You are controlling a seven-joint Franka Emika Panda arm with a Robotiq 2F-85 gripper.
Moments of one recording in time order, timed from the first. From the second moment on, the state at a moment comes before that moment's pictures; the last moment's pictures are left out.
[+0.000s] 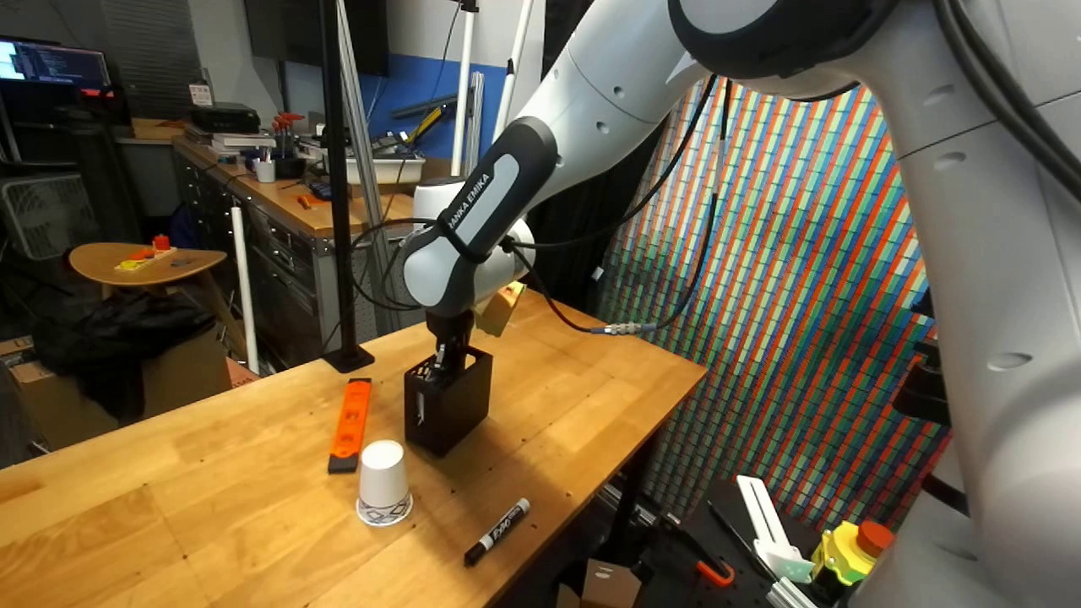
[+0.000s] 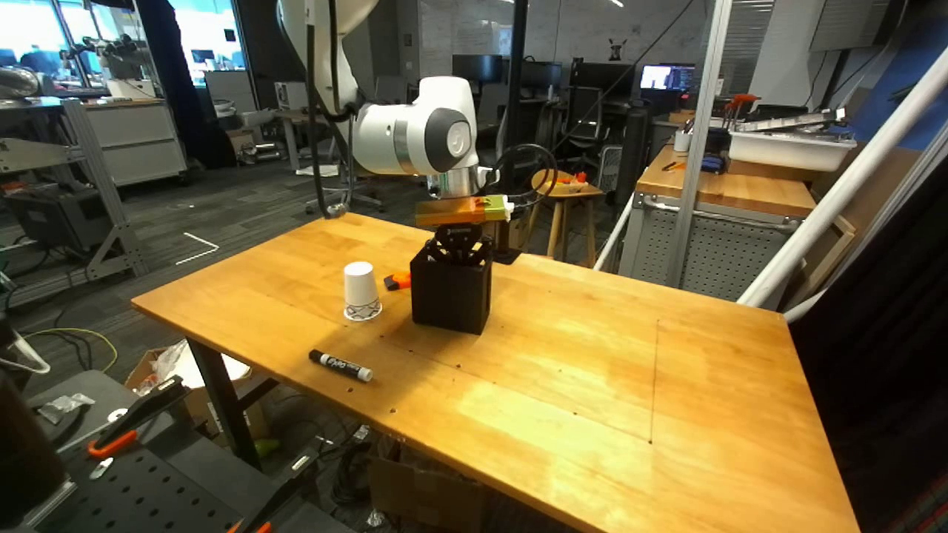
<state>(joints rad) -0.10 0.59 0.03 -1.94 -0.24 2.54 -0.43</state>
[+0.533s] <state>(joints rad) -0.10 0.49 0.01 -1.87 -0.26 2.48 -0.44</state>
